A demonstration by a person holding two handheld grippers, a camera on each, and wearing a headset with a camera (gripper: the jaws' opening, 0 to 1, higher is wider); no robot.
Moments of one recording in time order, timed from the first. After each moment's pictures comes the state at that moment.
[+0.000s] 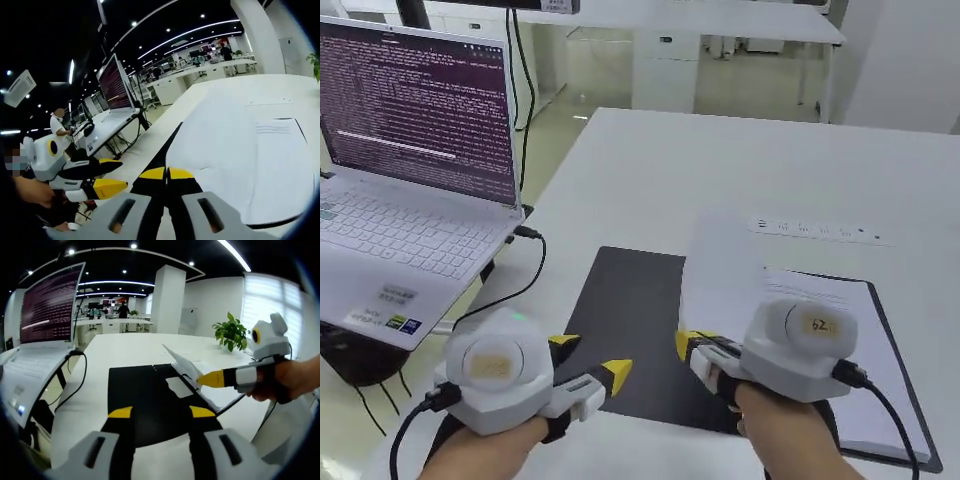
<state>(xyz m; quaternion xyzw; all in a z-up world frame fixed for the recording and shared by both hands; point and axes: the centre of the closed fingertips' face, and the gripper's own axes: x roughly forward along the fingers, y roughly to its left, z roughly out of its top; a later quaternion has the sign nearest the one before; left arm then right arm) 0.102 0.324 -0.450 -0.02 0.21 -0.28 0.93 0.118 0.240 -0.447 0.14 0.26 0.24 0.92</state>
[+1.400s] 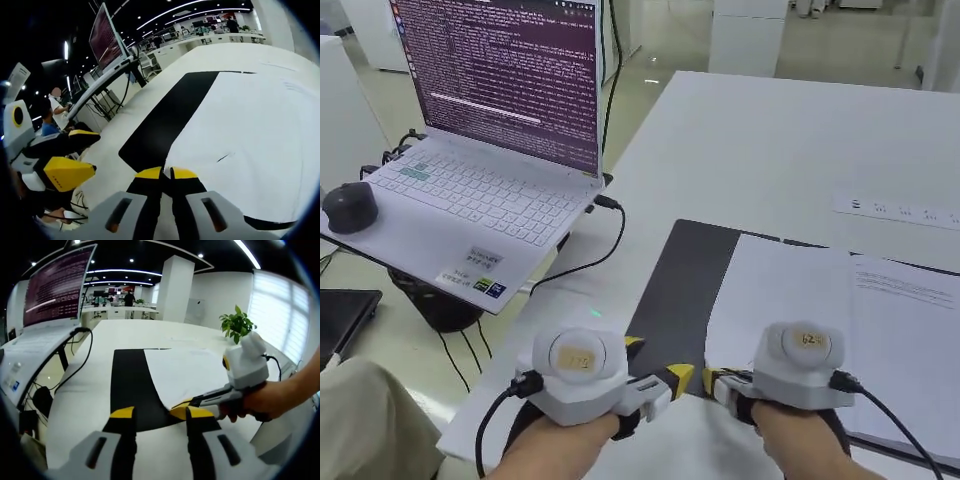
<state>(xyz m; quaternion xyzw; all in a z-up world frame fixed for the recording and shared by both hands) 0.097 0.334 -0.486 -0.03 0.27 -0.26 0.93 0.113 0.292 -0.558 0.11 0.38 0.28 0.87</state>
